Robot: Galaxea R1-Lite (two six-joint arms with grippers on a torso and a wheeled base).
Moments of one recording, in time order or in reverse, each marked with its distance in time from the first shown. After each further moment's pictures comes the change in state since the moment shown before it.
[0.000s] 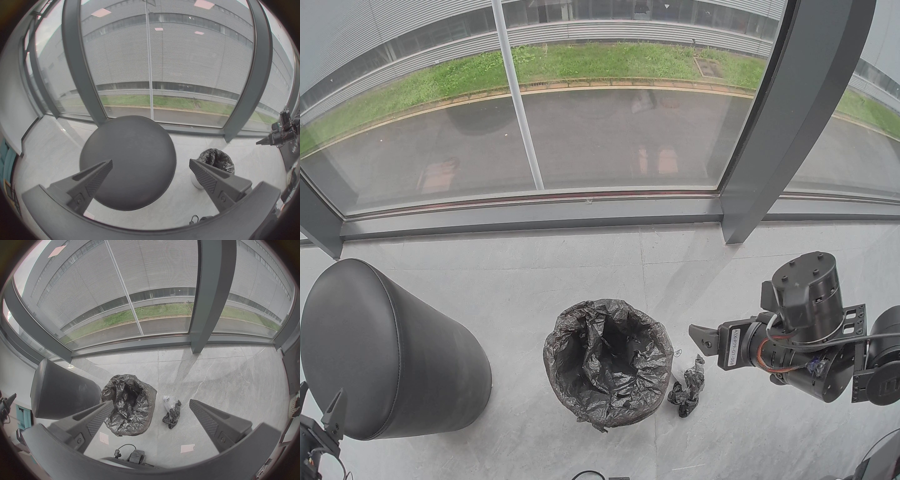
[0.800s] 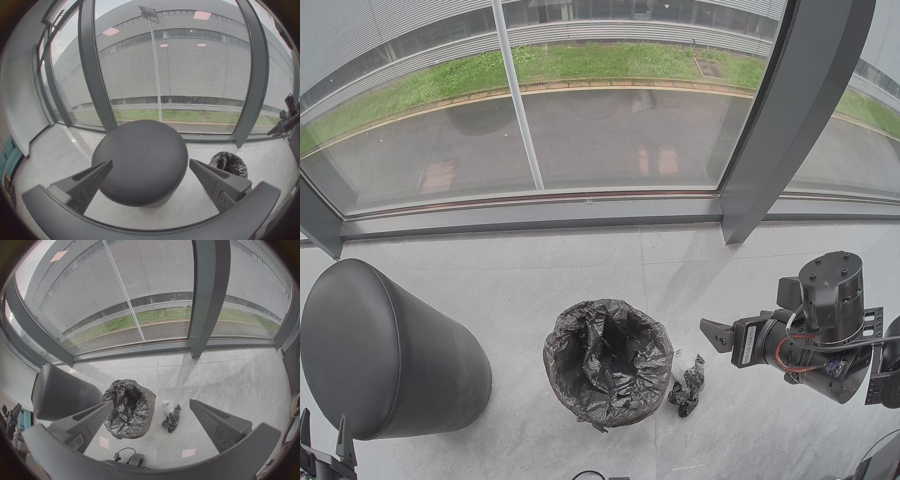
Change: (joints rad) left arm 0.208 -0.346 0.210 -0.053 -0.071 0.097; right arm -0.007 -0.068 0.061 -0.062 -0.002 -0.024
